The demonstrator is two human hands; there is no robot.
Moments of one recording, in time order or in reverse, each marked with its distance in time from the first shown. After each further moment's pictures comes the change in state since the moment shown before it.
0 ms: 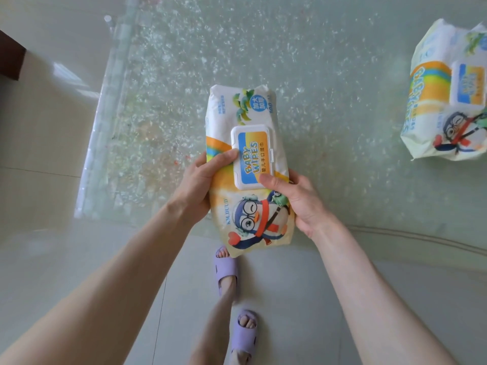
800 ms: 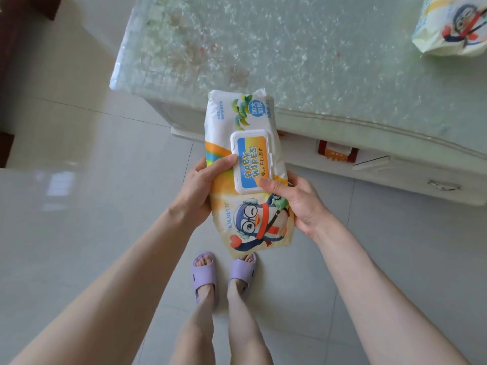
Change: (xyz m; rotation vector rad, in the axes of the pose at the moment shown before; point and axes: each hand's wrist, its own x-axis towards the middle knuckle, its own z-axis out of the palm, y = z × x) left_hand -0.193 -0.183 -0.039 -0.060 0.061 -0.006; right_hand -0.174 0.179 -0.012 -0.054 -0.112 0.049
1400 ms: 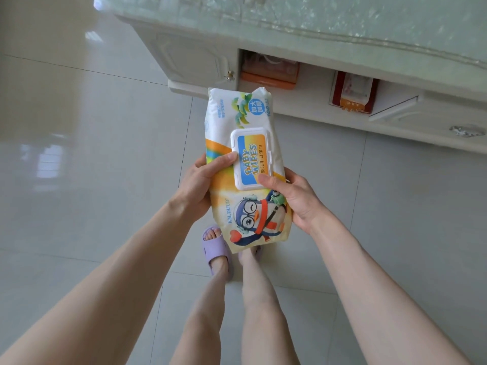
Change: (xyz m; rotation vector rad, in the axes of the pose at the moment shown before) left_hand -0.021 -0.083 -0.085 0.022 -0.018 -0.116; right_hand -0.017 0.120 0.033 0.032 0.073 0.108
